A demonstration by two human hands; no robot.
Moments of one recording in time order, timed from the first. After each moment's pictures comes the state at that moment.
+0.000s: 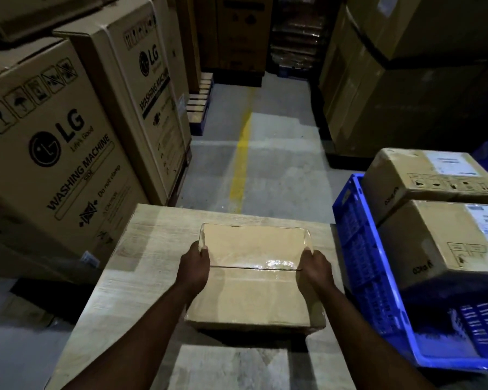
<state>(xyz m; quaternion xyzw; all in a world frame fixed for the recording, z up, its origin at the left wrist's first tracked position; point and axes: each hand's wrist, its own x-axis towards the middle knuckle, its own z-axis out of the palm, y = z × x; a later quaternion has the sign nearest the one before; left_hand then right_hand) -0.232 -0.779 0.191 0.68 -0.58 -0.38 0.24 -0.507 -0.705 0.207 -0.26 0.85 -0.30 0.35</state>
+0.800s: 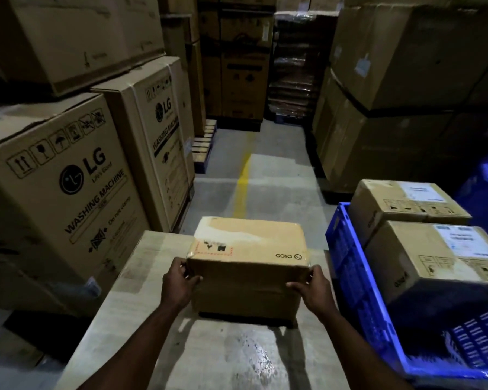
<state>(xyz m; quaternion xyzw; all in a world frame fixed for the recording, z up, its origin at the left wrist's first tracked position) -0.193 -0.756 0.233 0.65 -0.57 -0.37 0.33 -0.516 -0.668 0.233 -0.42 0.79 -0.33 0.31</state>
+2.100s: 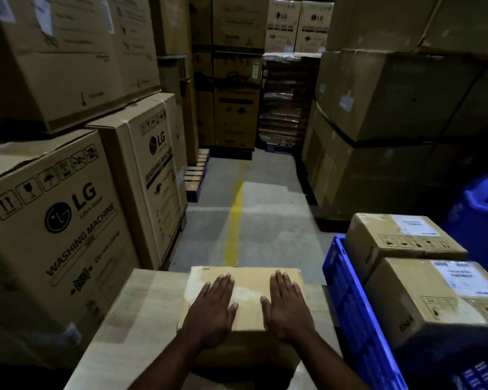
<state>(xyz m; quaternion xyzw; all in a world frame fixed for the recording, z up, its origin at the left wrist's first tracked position) -0.260 -0.782 0.242 0.47 -0.87 -0.11 0.05 -0.468 -0.724 0.267 -0.65 0.76 -0.04 0.10</state>
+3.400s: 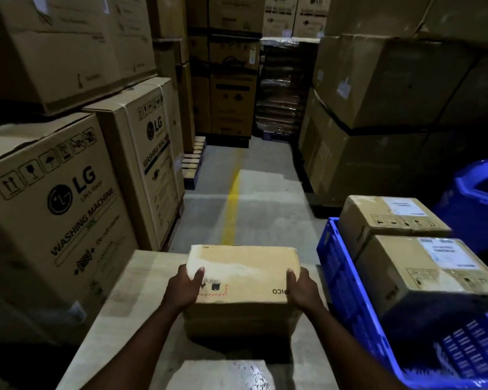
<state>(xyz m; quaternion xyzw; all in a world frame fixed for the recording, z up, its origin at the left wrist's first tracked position) -0.213 -0.794 0.246 0.66 -0.62 -0.35 0.22 -0.503 -0.705 0.256 -0.39 0.82 -0.28 0.30</state>
